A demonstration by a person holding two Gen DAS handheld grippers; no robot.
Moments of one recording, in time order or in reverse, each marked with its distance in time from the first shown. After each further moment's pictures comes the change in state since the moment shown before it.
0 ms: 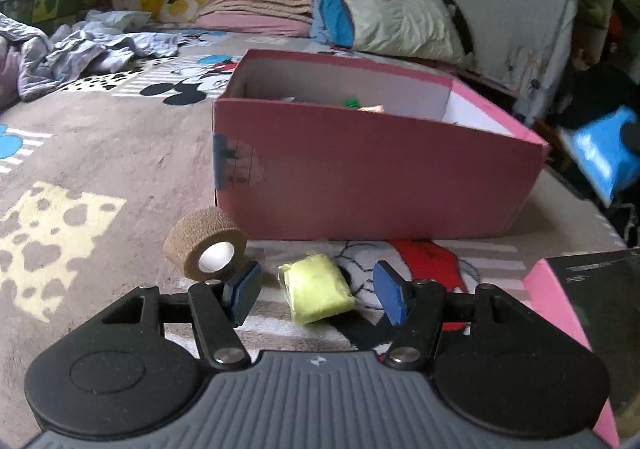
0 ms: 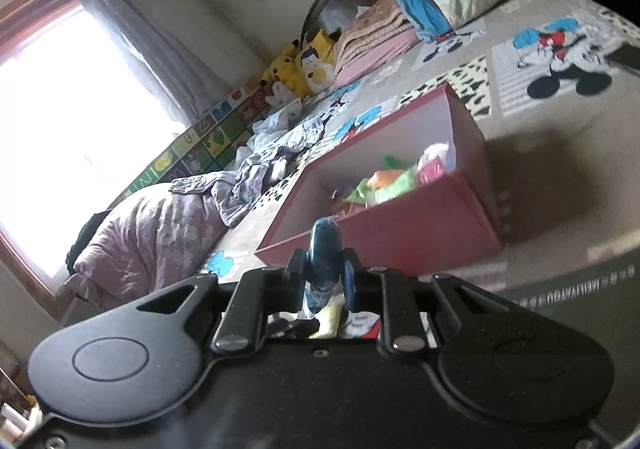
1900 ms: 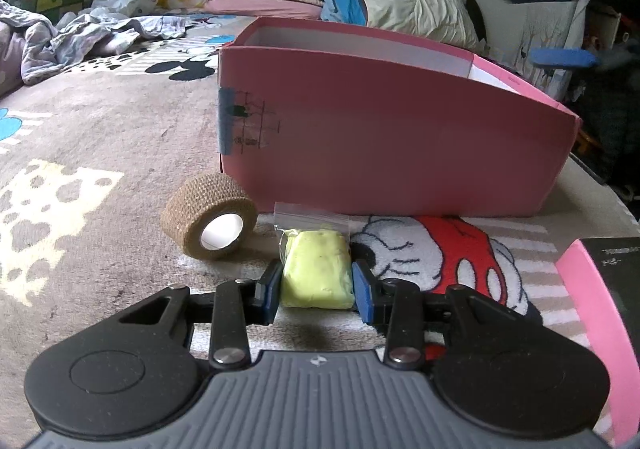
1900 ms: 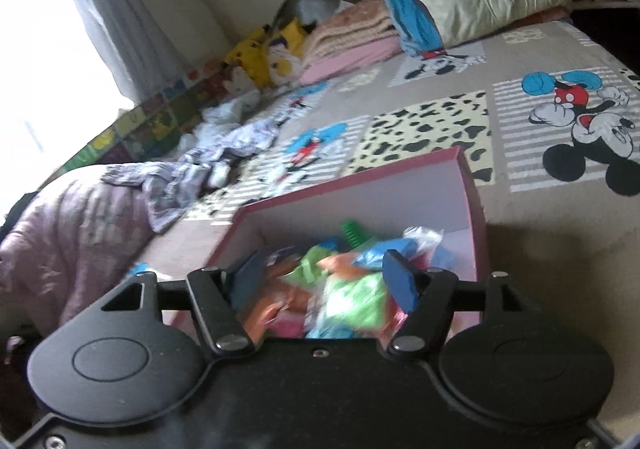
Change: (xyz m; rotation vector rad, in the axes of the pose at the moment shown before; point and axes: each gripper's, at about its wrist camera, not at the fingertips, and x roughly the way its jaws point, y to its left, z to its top) left arm 0.019 0.007 -0.010 -0.009 0.038 0.024; right arm 0.093 0.001 0.071 -0.124 0.025 -0.148
